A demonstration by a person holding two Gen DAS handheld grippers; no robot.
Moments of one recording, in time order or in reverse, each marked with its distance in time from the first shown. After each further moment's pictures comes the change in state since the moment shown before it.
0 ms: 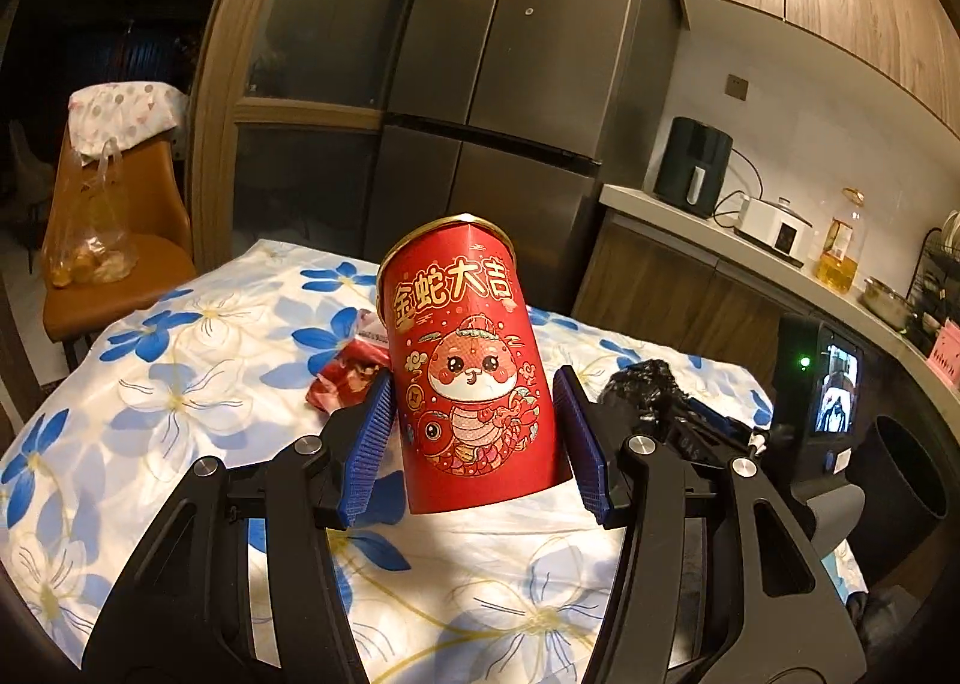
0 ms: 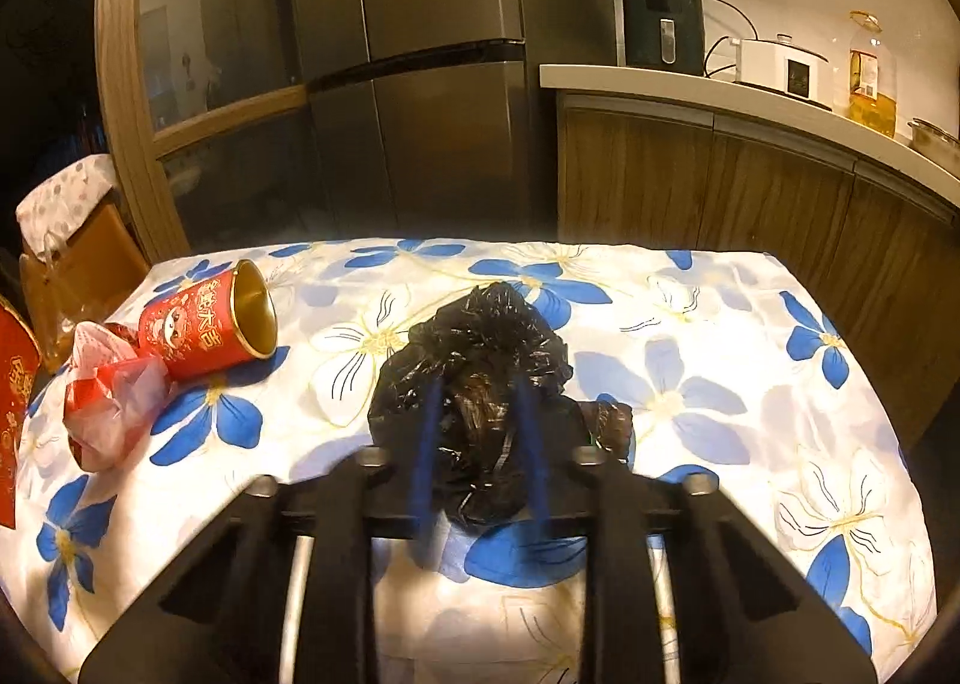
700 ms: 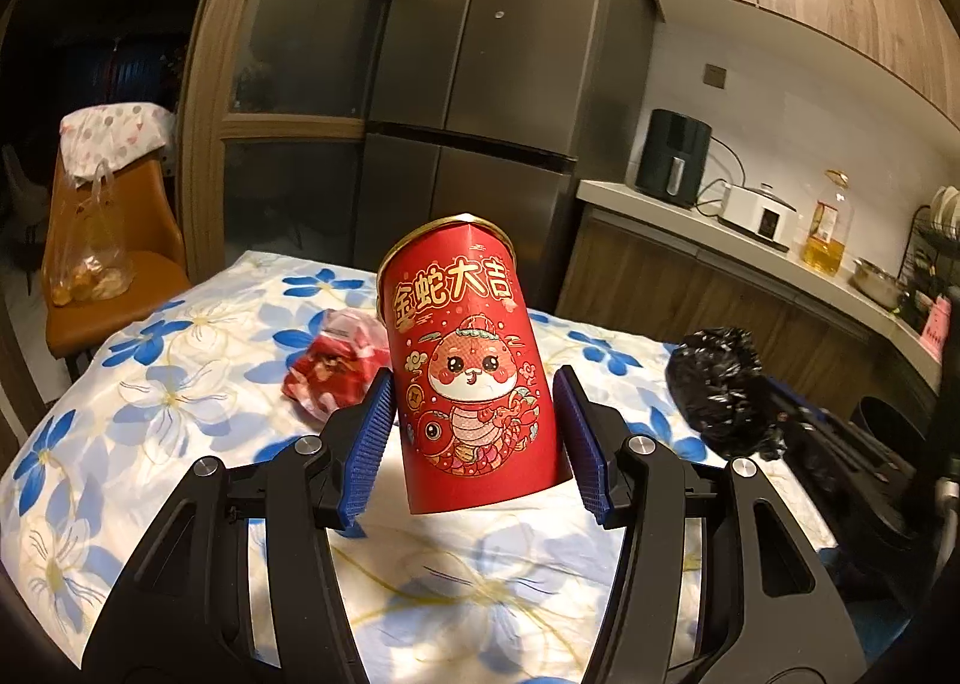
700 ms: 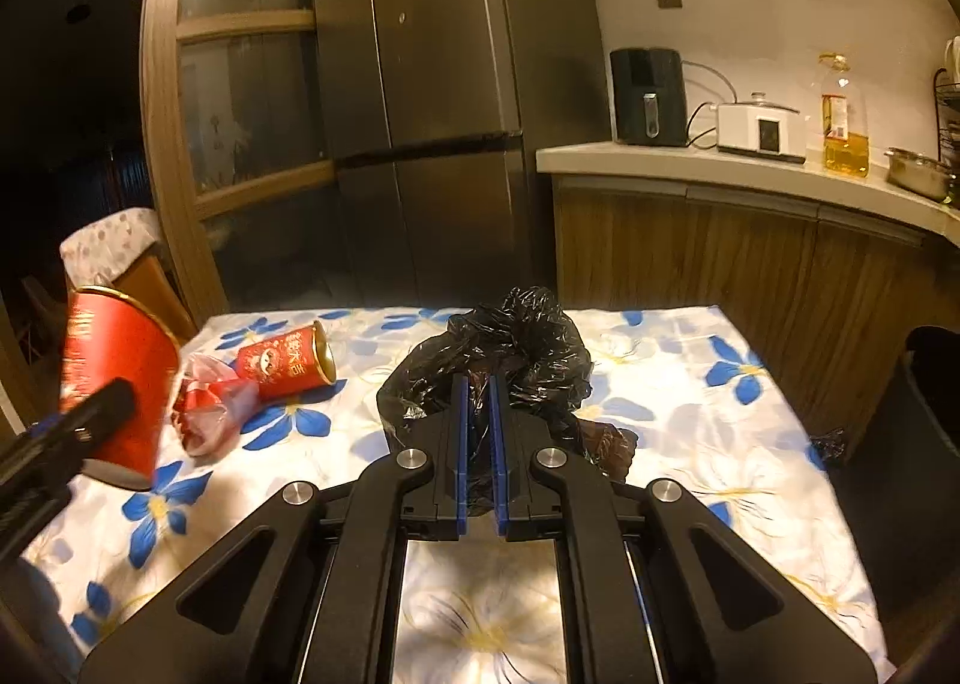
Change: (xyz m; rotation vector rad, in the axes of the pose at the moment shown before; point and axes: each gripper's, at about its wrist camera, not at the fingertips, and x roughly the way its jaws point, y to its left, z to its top) left arm -0.024 -0.035 -0.007 0.052 -0.004 -0.013; right arm -0.127 -0.028 -0.013 0.013 -0.182 0.042
